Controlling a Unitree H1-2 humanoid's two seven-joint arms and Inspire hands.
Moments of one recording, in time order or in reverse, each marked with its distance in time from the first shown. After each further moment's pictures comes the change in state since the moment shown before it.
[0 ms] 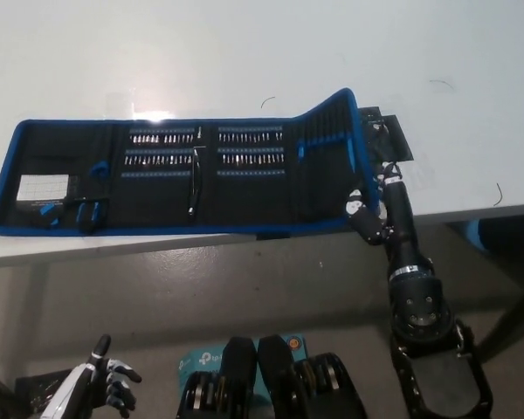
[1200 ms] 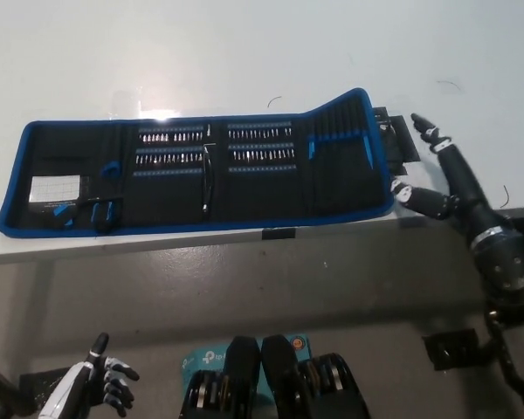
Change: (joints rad) left_arm -0.008 0.003 0.001 0.006 0.001 -0.002 0.013; right_arm -0.047 -0.275 0.068 -0.090 -0.047 0.102 0.241
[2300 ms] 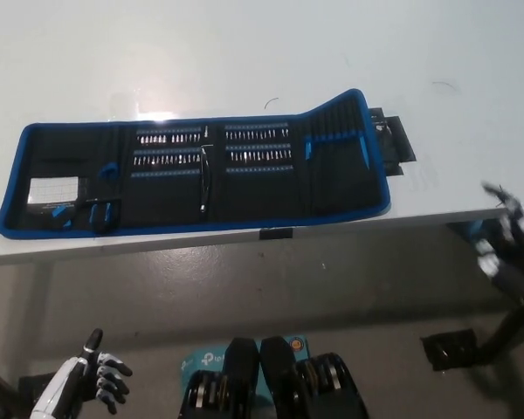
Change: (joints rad) left_arm -0.008 0.015 0.001 0.008 0.006 -0.011 0.013; right_arm 0.312 -0.193 -0.014 -0.372 0.076 -0.163 -0.007
